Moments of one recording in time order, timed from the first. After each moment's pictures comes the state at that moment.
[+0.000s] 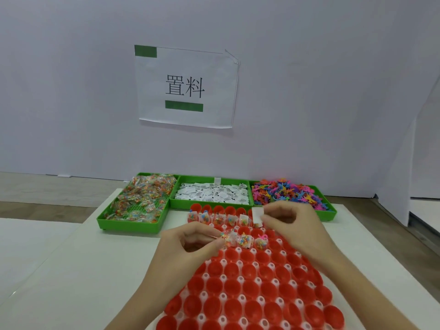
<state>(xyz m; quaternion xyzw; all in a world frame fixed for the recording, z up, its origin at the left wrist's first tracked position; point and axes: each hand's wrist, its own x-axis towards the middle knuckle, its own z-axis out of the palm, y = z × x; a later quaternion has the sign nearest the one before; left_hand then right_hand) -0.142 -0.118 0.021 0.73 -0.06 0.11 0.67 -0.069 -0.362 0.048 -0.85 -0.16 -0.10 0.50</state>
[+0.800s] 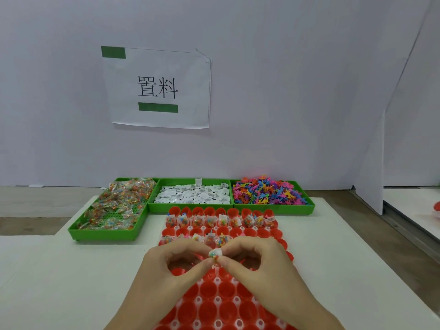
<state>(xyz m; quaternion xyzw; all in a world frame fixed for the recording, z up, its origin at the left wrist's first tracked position) -0.153 -0.138 0.012 0.78 -0.13 0.13 0.60 -0.137 -0.346 0.031 -0.82 -0.23 -0.04 0.52</state>
